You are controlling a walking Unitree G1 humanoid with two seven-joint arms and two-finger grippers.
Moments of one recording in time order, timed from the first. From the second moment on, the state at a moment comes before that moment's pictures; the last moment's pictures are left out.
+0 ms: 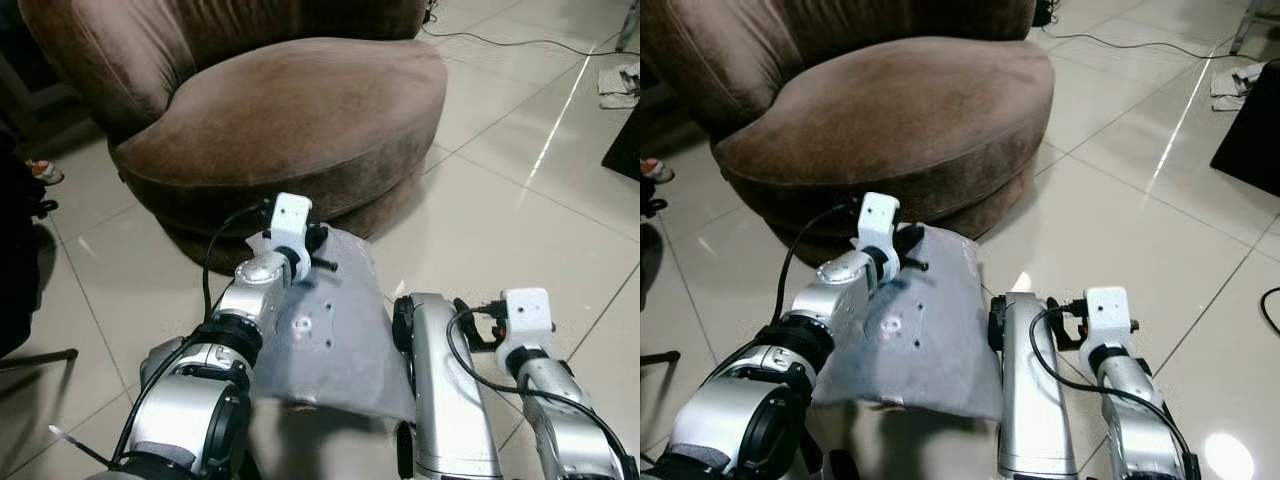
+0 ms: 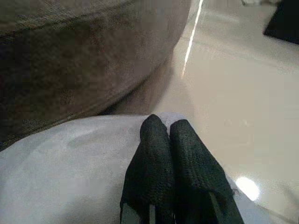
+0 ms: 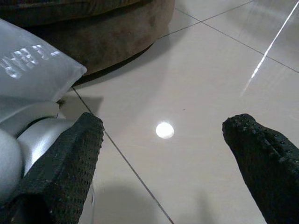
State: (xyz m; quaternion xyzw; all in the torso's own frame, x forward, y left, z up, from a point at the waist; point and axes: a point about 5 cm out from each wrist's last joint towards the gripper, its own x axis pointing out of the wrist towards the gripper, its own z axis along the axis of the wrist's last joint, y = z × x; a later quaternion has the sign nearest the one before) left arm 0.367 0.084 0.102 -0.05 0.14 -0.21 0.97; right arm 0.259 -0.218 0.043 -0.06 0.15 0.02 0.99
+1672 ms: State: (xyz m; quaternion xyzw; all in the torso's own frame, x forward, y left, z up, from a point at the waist) left arm 0.326 0.063 0.099 -0.02 0.14 -0.19 0.97; right arm 0.317 -0.139 0.087 0.00 0.06 0.17 0.98
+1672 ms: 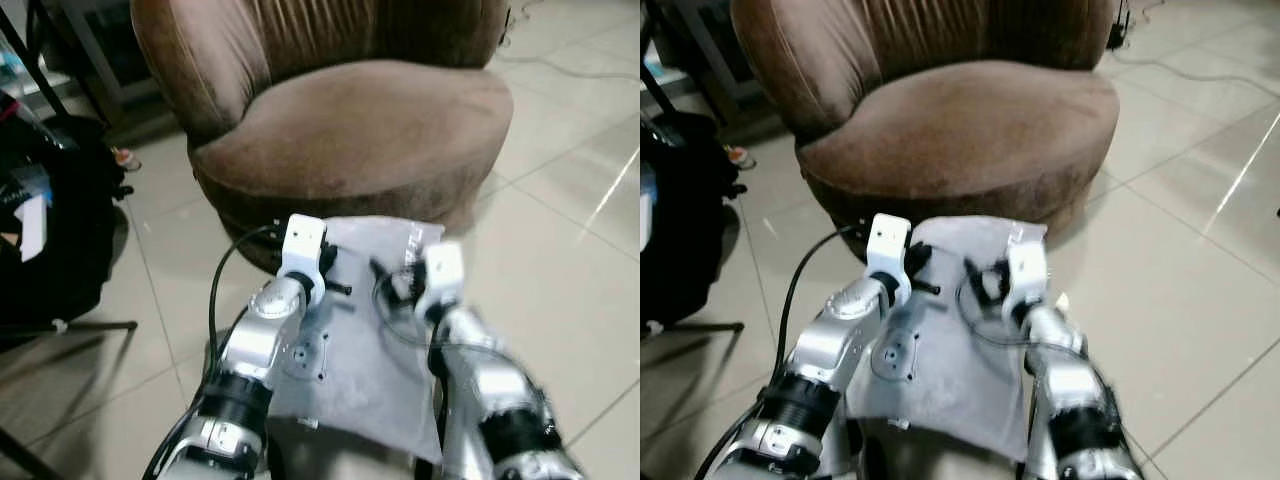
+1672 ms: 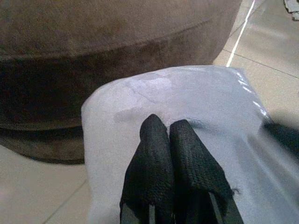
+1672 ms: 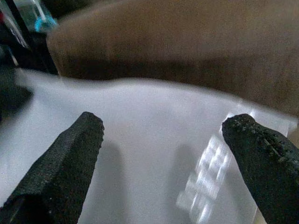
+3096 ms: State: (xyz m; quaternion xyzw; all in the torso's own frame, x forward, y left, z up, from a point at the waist) left arm 0.323 0.108 0.092 0.00 0.14 -0.13 0.98; right arm 0.258 -0.179 0.109 -0.01 0.08 0.27 0.96
